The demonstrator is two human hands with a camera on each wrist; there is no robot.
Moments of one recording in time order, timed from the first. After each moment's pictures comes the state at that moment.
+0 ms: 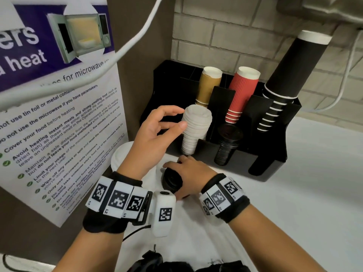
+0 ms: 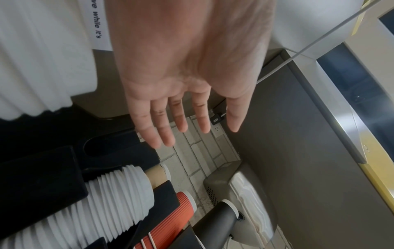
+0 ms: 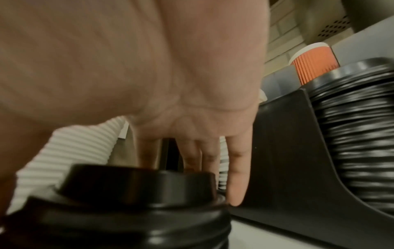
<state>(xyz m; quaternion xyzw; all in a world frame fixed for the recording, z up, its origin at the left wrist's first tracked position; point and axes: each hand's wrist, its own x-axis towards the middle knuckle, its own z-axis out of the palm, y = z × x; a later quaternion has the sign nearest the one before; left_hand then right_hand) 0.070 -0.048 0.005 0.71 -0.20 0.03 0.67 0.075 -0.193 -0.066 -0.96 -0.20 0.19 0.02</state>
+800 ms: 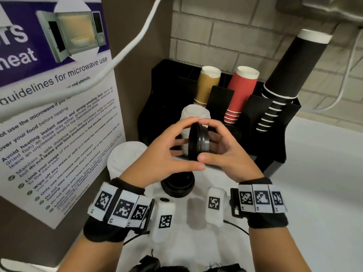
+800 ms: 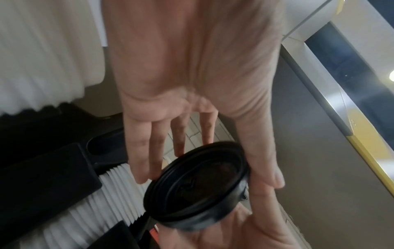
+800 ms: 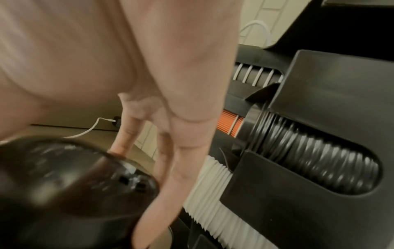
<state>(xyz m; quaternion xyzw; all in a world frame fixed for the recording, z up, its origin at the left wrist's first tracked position) 0.063 -0.056 -0.004 0.73 -0.30 -0.10 0.61 0.051 -0.251 -0.010 -0.71 -0.15 0.03 0.68</state>
